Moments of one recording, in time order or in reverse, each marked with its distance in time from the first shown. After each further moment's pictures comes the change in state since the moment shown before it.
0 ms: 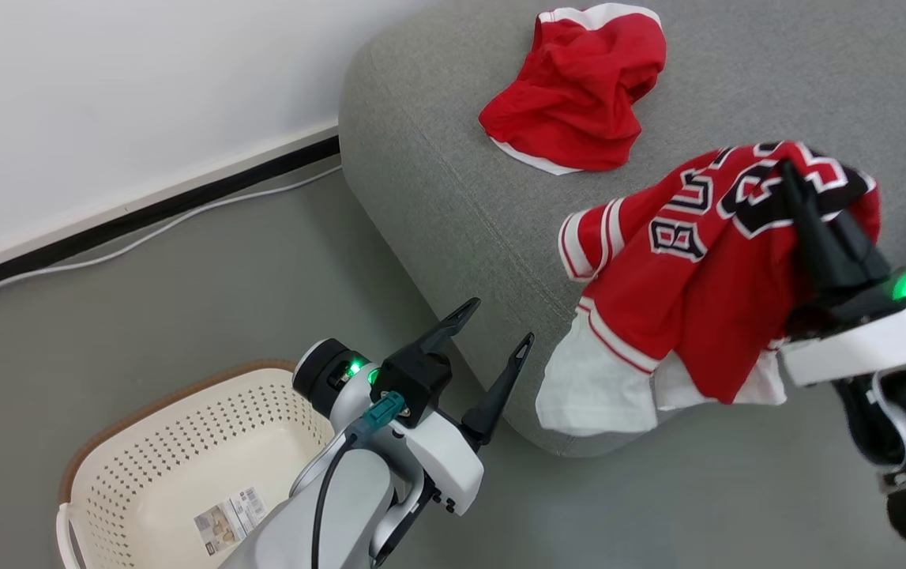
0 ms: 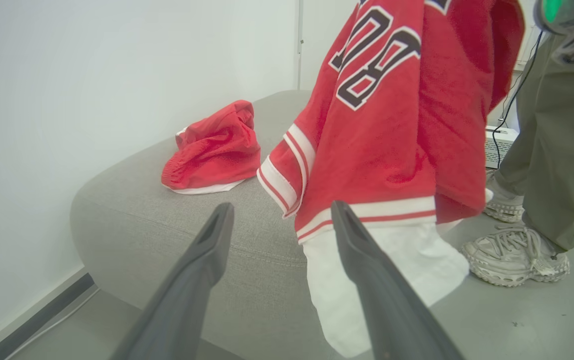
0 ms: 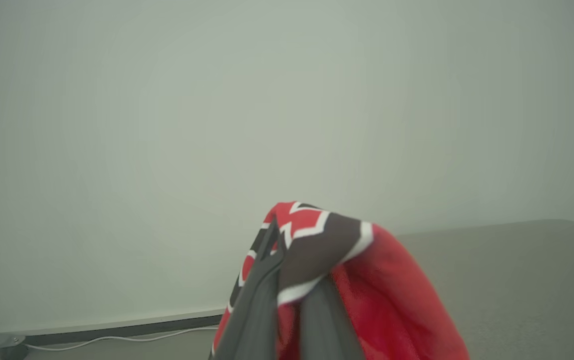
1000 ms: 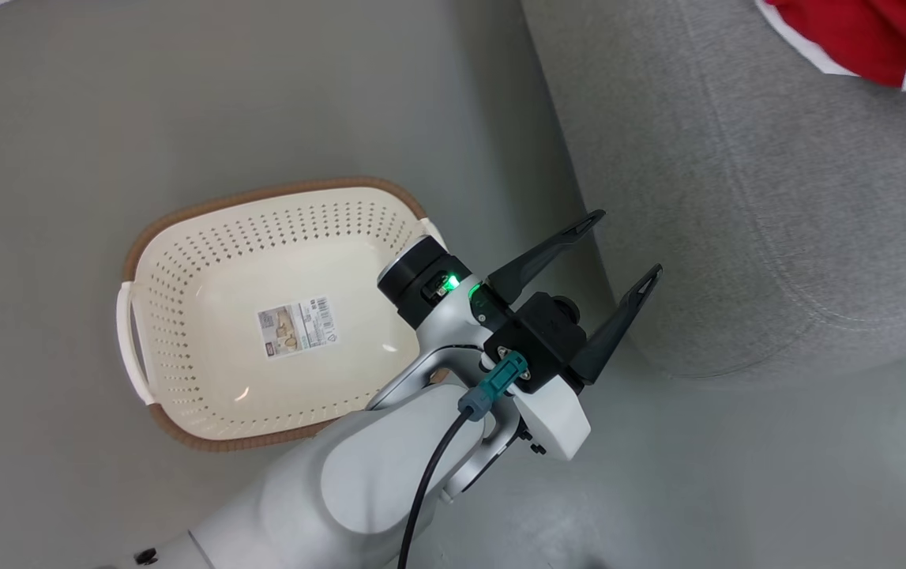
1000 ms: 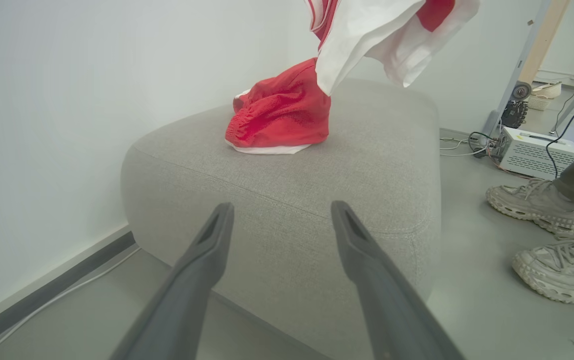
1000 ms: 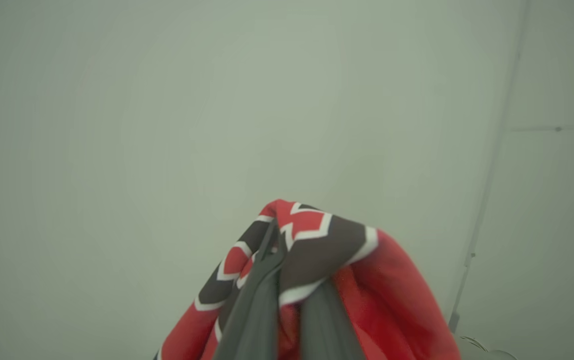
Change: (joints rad) left arm -0.304 0.007 -0.338 -0.108 -0.098 0.195 -0.001; right arm -0.467 -0.338 -0.532 0.292 -0.087 0.000 0.000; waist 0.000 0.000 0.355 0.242
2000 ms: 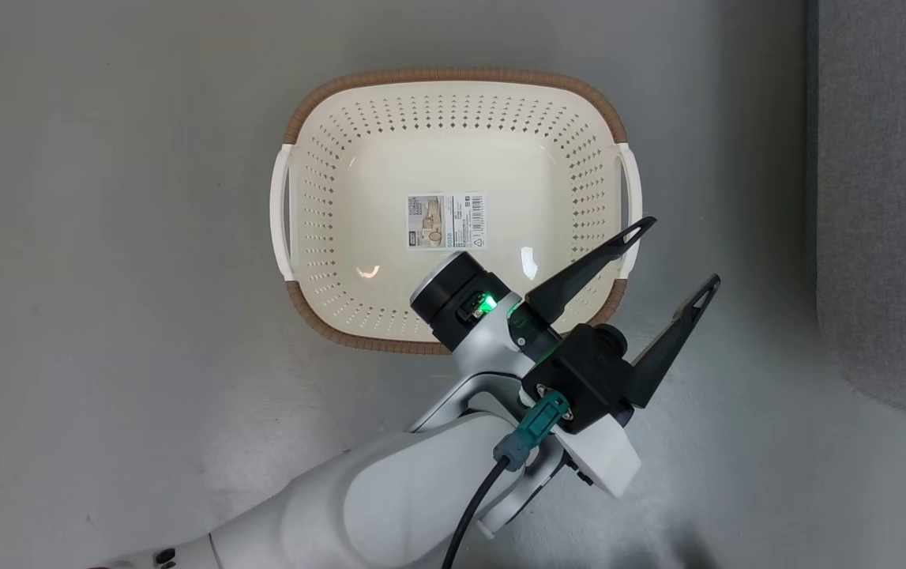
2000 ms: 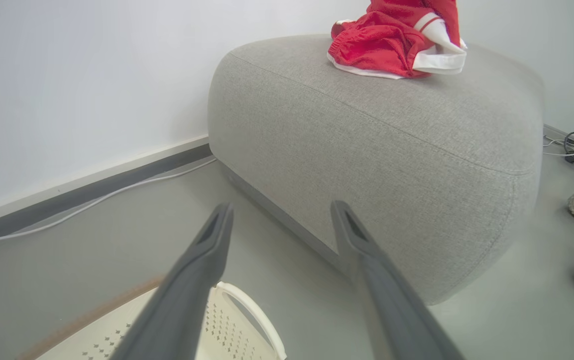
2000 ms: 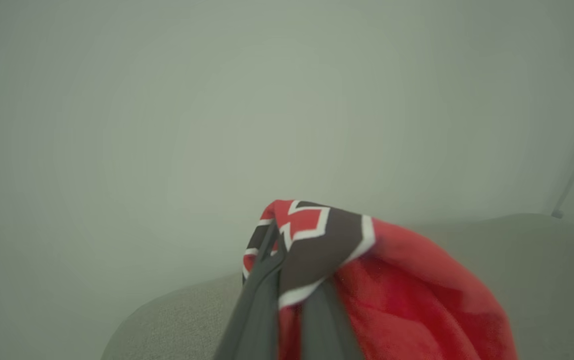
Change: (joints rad) left arm -0.023 0.000 -0.104 -0.132 -0.050 0.143 0.000; right arm -0.294 -0.048 0.041 0.381 -0.034 0.000 -0.001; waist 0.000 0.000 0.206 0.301
